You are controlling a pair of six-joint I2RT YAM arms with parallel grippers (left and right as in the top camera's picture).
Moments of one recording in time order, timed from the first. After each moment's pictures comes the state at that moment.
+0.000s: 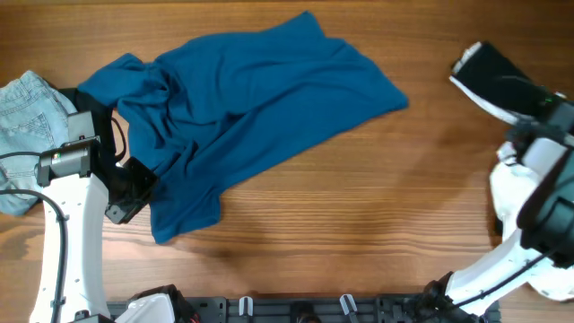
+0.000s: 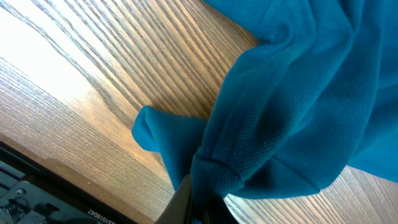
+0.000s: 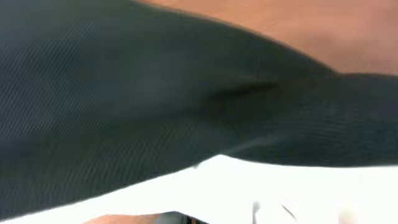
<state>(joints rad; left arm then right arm) 0.24 1.31 1.04 -1.24 0.05 -0.62 -0.61 2.01 1.06 0.10 0.22 0.05</state>
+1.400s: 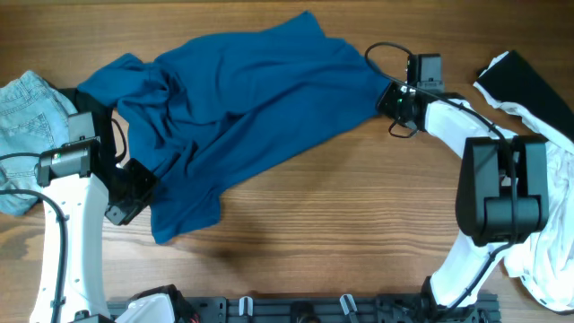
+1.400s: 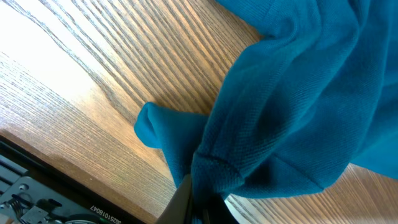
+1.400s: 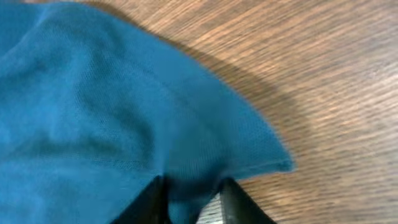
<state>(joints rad) 0.24 1.31 1.04 -1.25 0.05 -0.62 0.04 2.00 1.19 -0.23 -0.10 0.57</state>
